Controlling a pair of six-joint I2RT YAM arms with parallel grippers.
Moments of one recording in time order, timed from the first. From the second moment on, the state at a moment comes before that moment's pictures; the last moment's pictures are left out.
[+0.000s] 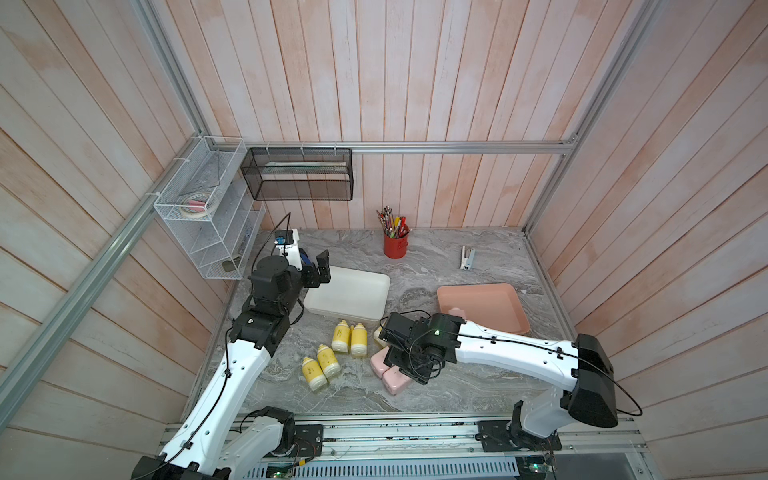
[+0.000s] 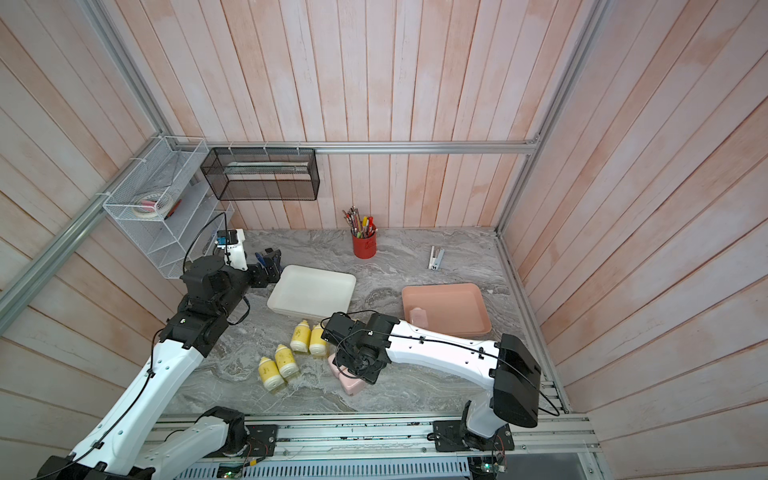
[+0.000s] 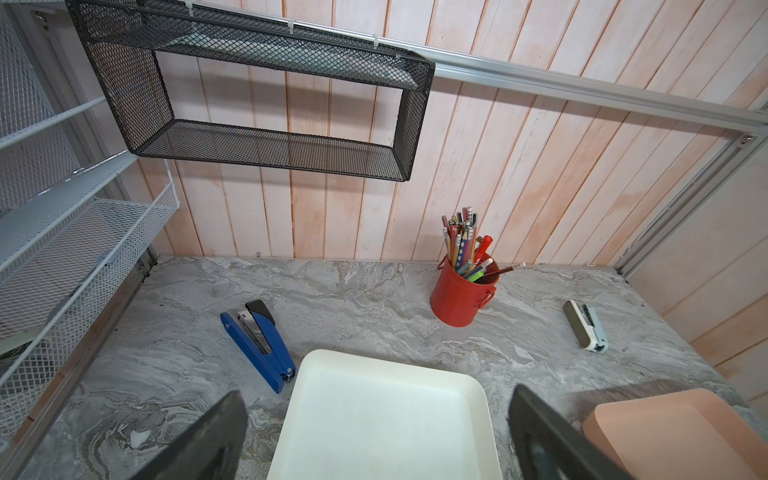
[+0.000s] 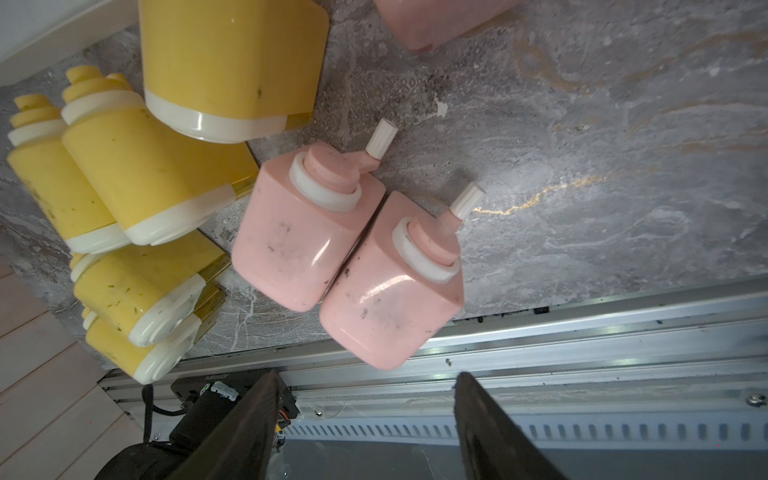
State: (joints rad) left arm -0.24 1.00 0.97 -0.20 -0.06 -0.16; right arm 1.19 1.56 1.27 -0.99 -0.02 1.59
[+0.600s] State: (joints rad) left arm -0.24 1.00 0.97 -0.20 -0.06 -0.16; right arm 1.14 1.58 1.15 -0.89 -0.08 1.59
